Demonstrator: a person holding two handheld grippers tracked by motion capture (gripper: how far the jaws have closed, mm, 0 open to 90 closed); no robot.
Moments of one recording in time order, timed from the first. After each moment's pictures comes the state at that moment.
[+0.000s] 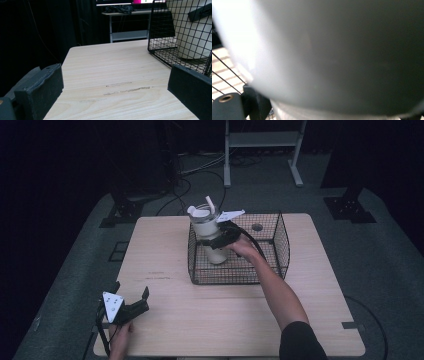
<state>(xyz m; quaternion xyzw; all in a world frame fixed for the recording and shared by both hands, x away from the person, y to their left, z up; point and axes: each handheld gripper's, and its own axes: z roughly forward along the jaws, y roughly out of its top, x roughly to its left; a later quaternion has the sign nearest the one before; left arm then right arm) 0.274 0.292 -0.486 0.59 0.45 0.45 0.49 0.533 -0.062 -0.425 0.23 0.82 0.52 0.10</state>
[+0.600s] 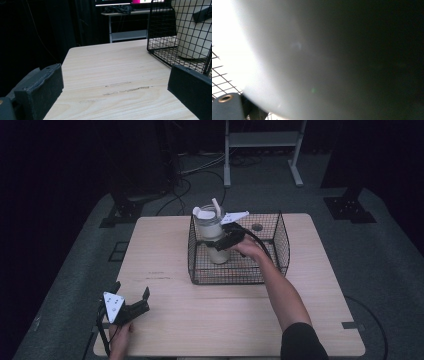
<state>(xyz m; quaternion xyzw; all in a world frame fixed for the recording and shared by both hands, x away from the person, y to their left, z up) 0.274 0.291 -0.486 0.59 0.45 0.45 0.49 0.532 -0.076 -0.428 0.21 0.82 0.52 0.11</state>
